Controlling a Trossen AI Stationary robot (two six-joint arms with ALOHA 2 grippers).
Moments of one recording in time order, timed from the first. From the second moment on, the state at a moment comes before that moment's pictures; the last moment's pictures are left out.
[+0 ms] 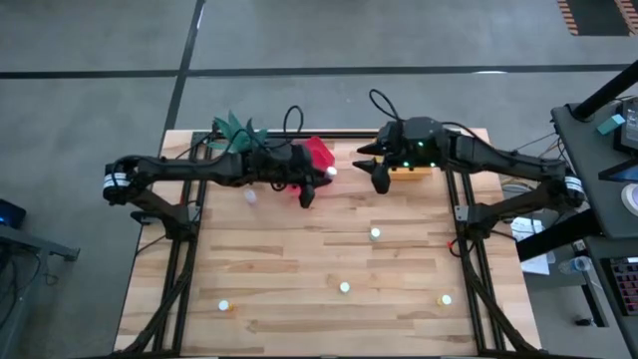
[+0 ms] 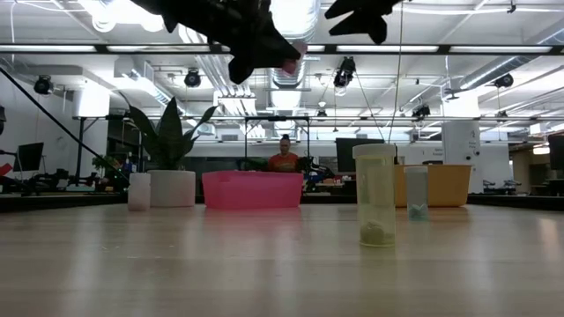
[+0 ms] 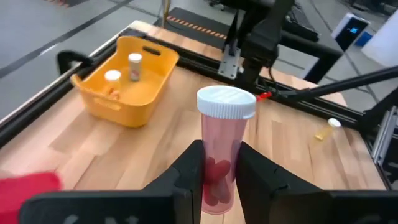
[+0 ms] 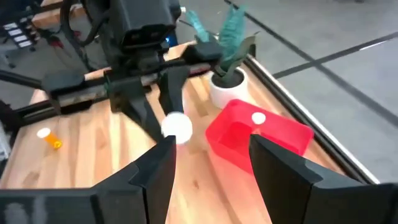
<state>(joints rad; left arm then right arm) 0.21 1.44 1.10 -0.02 0.09 -0.23 -0.26 1.25 1.24 -0.42 -0.06 0.15</state>
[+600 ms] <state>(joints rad) 0.20 1.45 1.10 0.04 0.08 -0.17 -0.26 1.43 1.34 -0.42 -0.19 0.12</state>
